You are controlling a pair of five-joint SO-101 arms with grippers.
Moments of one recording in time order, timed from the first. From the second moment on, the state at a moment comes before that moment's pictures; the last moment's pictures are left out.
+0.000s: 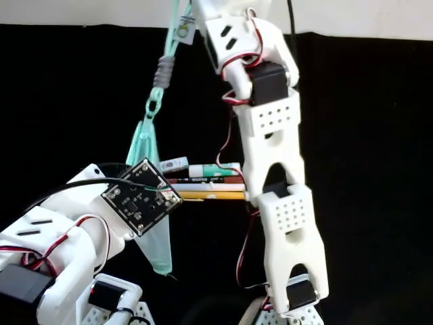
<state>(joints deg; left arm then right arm) 9.7 -54.4 15.6 99.4 -36.5 -20.3 44.3 -95.3 48.5 -2.2</state>
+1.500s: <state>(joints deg) 9.0 -54.1 7.2 100.1 -34.8 -14.5 54.9 -95.2 97.7 -2.2</state>
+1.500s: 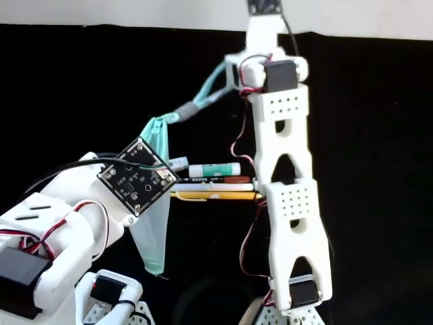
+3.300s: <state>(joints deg) -29.1 24.3 -41.8 83.8 -16.2 -18.3 56.8 -95.2 100.4 -2.2</state>
